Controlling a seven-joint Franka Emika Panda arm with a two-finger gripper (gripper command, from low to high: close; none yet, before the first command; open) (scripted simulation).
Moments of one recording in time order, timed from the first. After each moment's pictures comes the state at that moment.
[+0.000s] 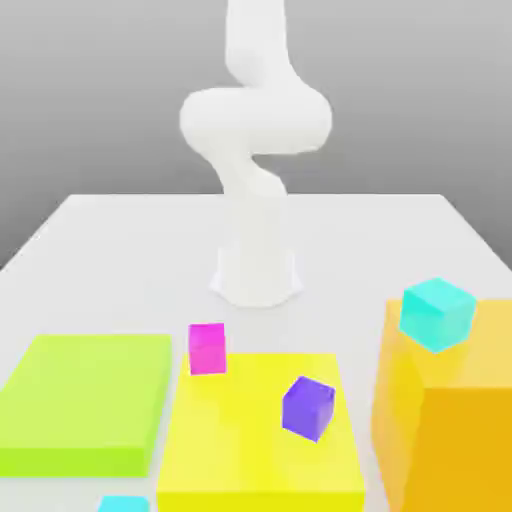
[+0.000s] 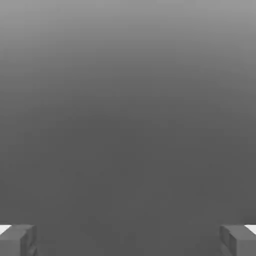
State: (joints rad) arm -0.05 -0.71 0.03 -2.29 -0.01 2.32 0.90
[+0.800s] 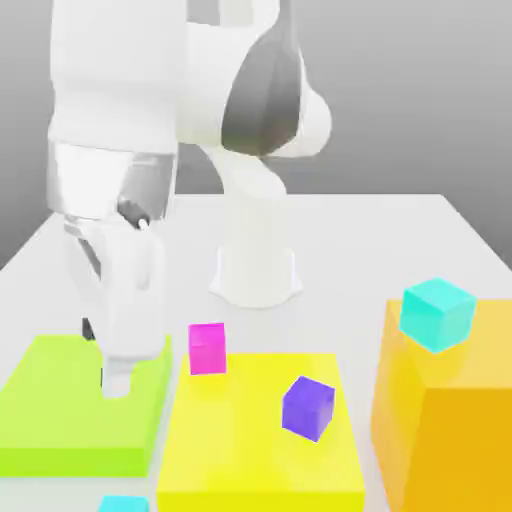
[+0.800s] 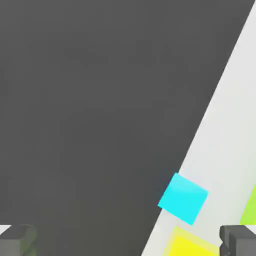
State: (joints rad) arm -0.34 0.13 0.12 -2.23 -0.15 2.54 1.95
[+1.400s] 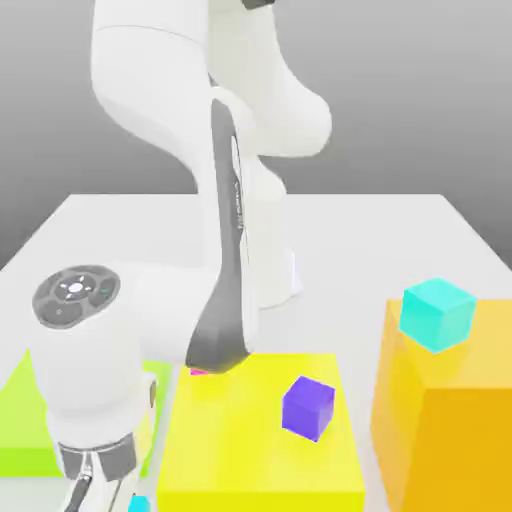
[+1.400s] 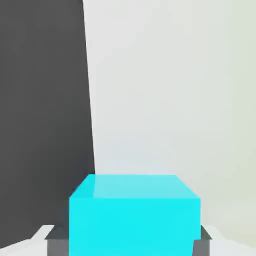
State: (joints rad) arm -0.33 0.56 0.06 -2.18 -0.08 2.74 2.22
